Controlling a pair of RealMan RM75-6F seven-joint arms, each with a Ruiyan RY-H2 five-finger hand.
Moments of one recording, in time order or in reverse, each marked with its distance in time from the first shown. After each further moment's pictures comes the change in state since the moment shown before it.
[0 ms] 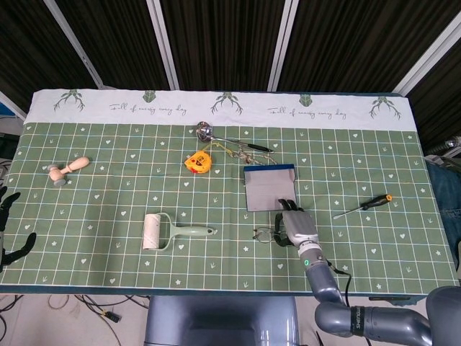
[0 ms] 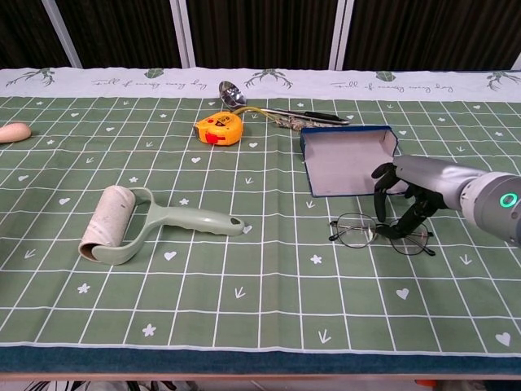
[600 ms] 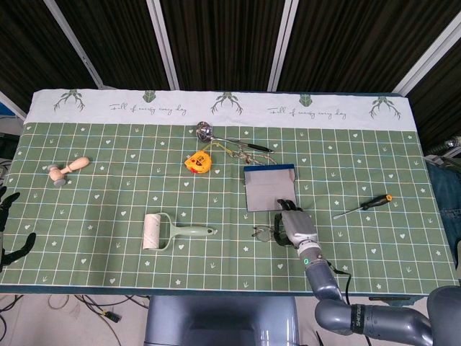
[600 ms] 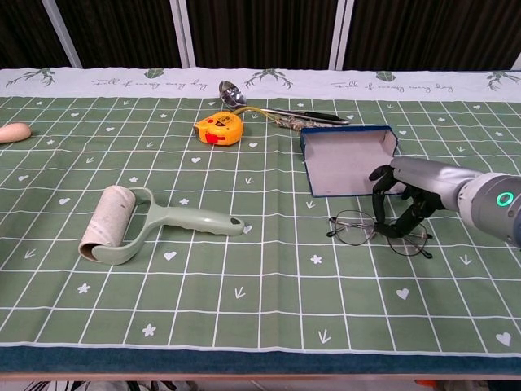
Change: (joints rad) left arm 0.002 -0.002 0.000 0.003 0.005 0.005 -0.001; right arm 0.003 0.009 0.018 0.001 0.024 -0.037 -0.001
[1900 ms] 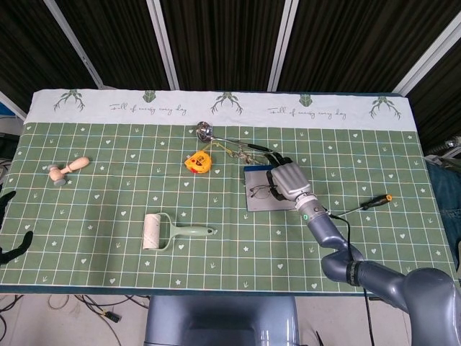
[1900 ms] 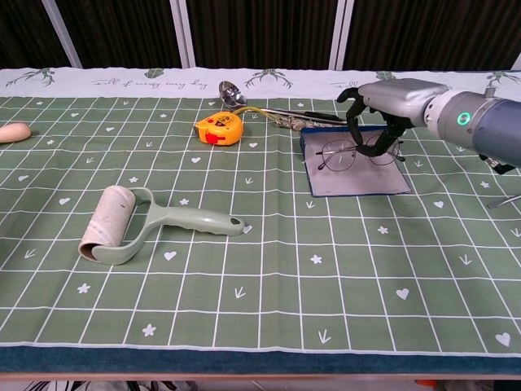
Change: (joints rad) left arm 0.000 -0.005 -0.012 0.003 -0.018 0.007 0.016; right arm 0.173 -0.068 0.029 0.636 -0.566 -0.285 0.412
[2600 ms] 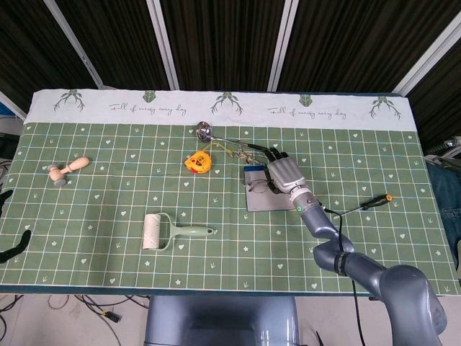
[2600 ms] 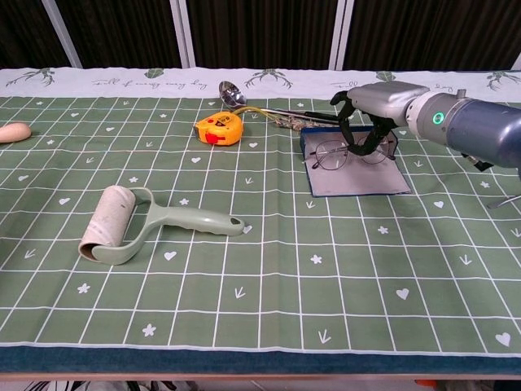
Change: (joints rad) left arm 0.000 0.003 -0.009 -0.006 -0.016 0.001 0.000; right arm 0.061 -0.099 0.018 0.226 -0.035 -0.081 0.080
